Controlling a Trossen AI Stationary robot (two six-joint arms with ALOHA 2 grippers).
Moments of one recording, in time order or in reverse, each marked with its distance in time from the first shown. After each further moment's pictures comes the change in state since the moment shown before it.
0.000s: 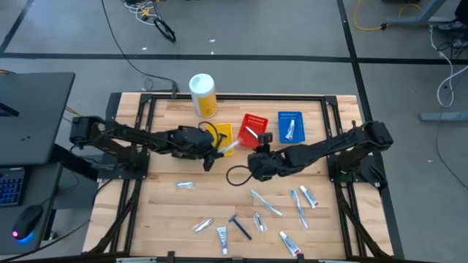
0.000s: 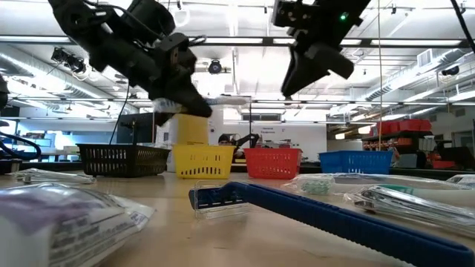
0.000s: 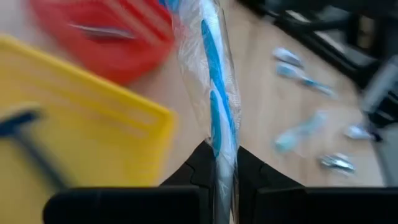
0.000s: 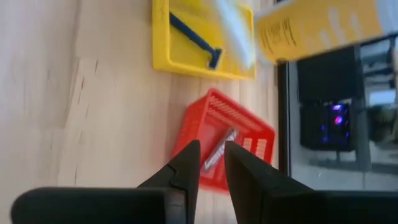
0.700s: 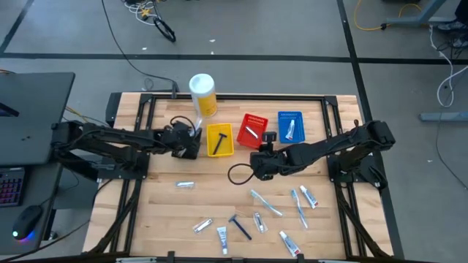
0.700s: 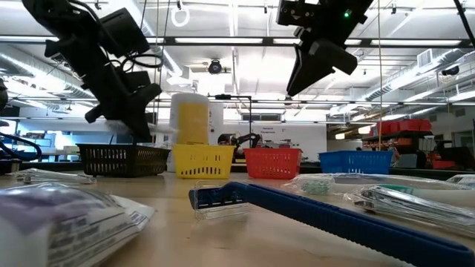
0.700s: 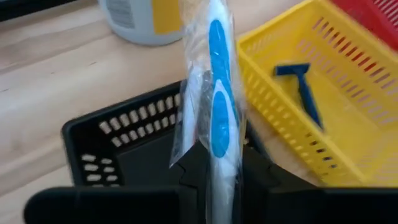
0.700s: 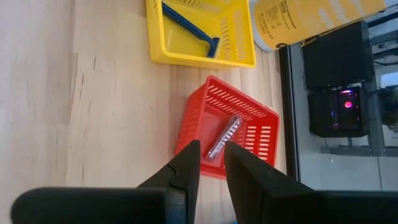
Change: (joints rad) left arm 0.024 -0.242 -0.095 -0.555 -0.574 -0.269; right arm -0.001 -0.017 -0.003 -0.036 -0.009 0.079
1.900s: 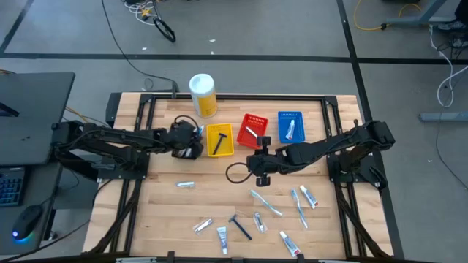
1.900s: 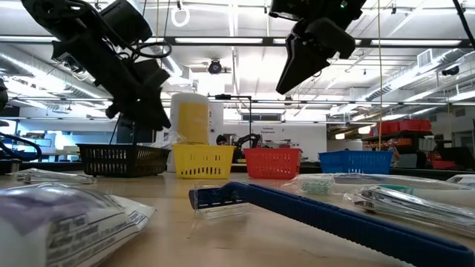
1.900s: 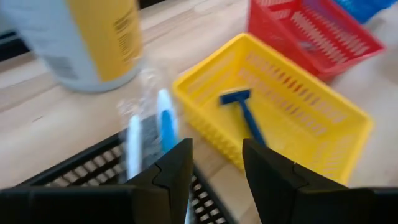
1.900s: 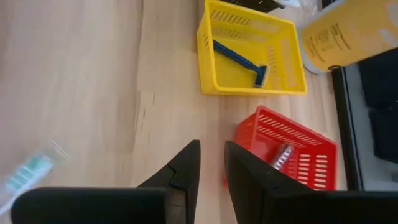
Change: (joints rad) left arm 0.000 0.000 -0.002 0.205 0.072 0.187; right arm -0.011 0.002 0.000 0.105 -0.206 0.020
